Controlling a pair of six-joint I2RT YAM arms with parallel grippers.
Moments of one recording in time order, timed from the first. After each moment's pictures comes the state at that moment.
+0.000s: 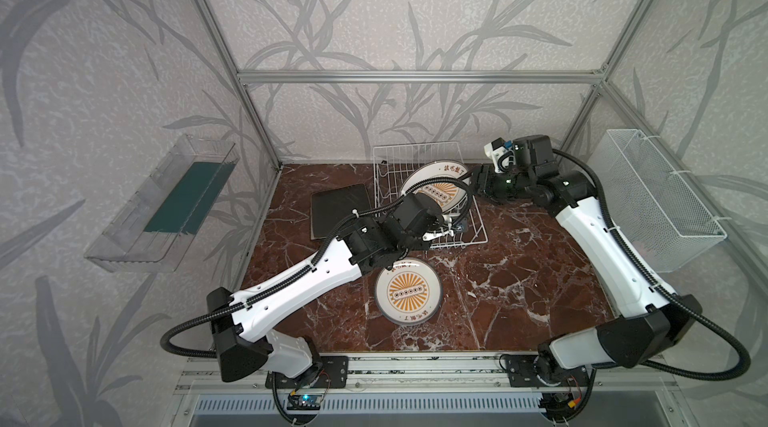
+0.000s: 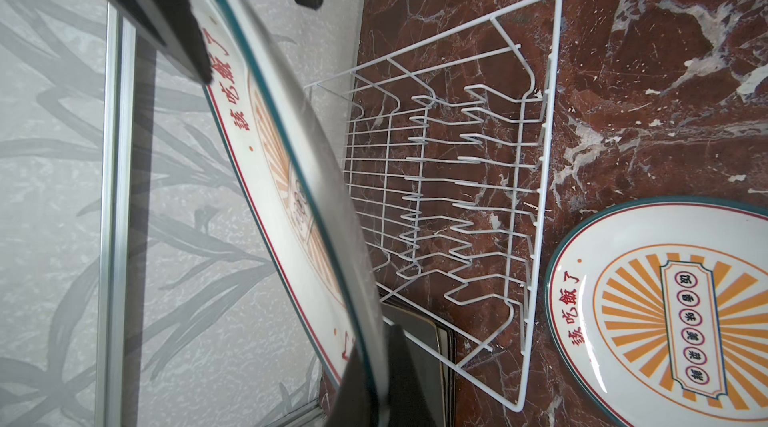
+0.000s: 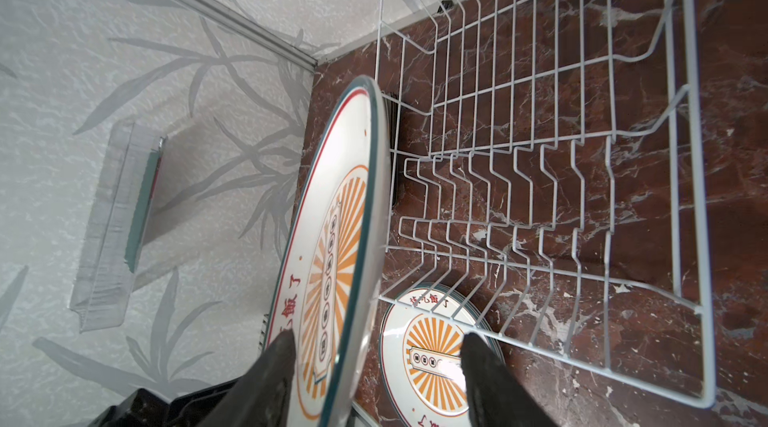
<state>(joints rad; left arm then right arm) -0.98 1.41 1.48 -0.75 -0.45 0.81 0.36 1.48 1.63 -0.83 -0.49 0.65</state>
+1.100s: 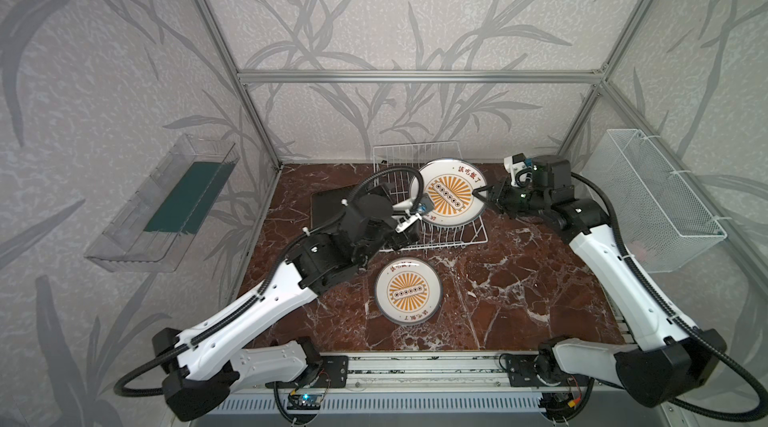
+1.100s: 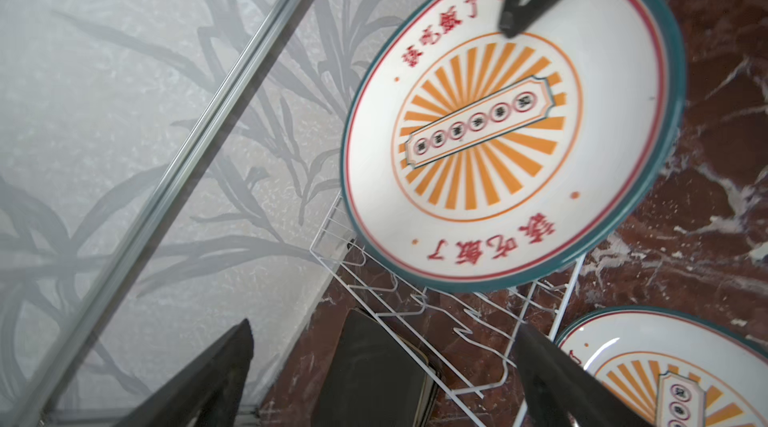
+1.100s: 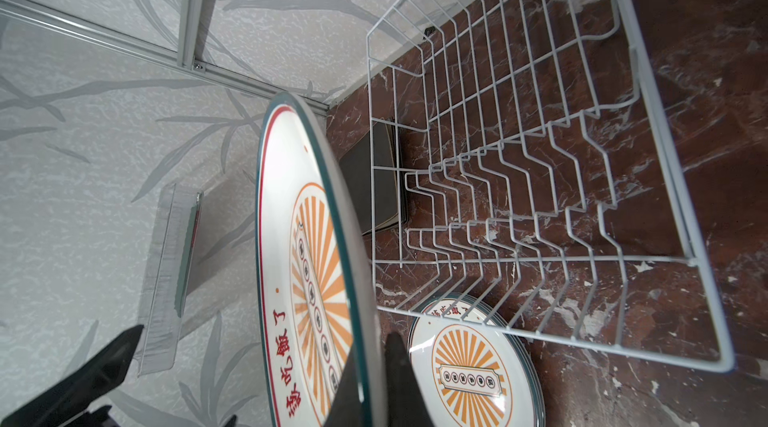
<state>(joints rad) -0.83 1.07 1.27 -0.52 -0.32 0.50 0.28 1.22 1.30 -0.60 -0.51 0.83</state>
